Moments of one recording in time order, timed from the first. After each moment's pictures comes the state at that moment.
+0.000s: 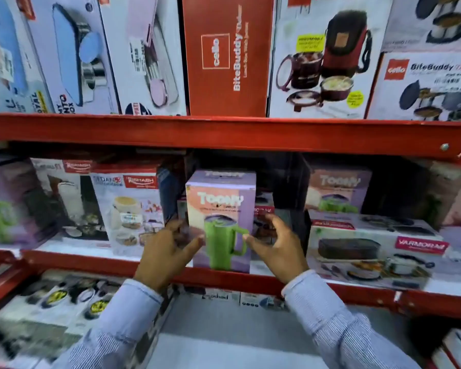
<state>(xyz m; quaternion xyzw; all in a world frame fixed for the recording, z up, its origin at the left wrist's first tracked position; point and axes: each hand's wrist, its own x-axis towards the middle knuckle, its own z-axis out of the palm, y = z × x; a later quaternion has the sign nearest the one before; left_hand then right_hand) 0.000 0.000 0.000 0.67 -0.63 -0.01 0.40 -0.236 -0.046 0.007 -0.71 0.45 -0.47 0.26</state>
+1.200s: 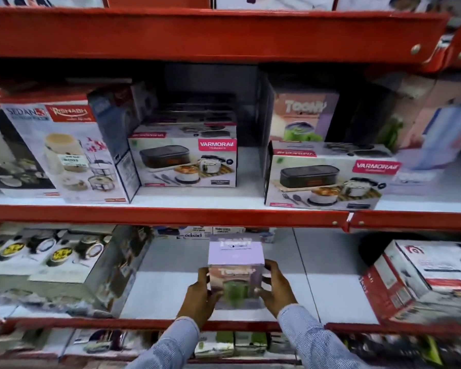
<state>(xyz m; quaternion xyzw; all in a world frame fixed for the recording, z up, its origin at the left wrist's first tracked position) -0.122 0.041 -0.253 0.68 -0.62 -0.30 0.25 -0.333 0.019 -0.227 -0.54 0.55 -0.36 0.52</state>
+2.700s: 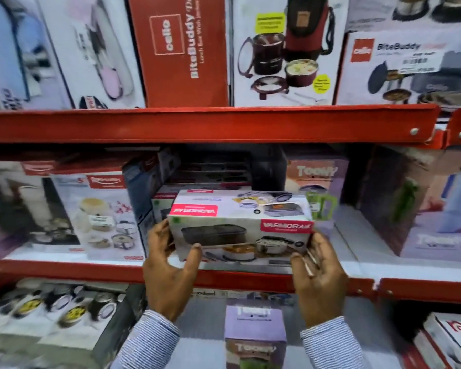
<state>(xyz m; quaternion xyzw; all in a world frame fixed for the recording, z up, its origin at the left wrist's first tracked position) -0.087 0.026 -0.015 0.58 -0.48 -0.12 0.65 -0.305 0.003 -0.023 -0.50 0.49 -0.67 0.24</state>
